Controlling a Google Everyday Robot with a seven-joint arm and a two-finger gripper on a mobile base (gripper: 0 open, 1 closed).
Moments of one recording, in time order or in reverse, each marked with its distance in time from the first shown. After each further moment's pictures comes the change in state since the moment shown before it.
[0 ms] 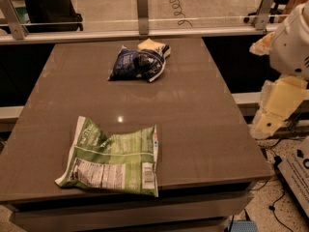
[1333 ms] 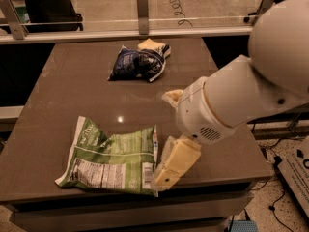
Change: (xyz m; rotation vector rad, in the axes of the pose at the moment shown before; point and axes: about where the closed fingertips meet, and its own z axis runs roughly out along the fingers) arm -0.136 0.107 0.091 -0.164 -0.387 -0.048
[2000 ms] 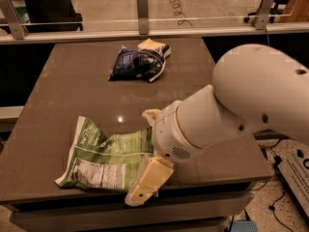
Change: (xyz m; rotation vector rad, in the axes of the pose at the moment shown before) arm -0.012 0.020 0.056 -0.054 -0.074 0.027
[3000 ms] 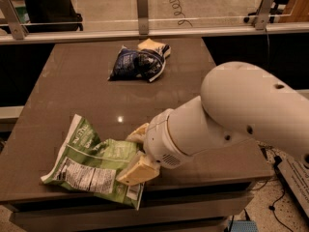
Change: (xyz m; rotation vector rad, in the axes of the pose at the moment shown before) arm -0.001 0.003 0.026 -0.001 -0.030 0.005
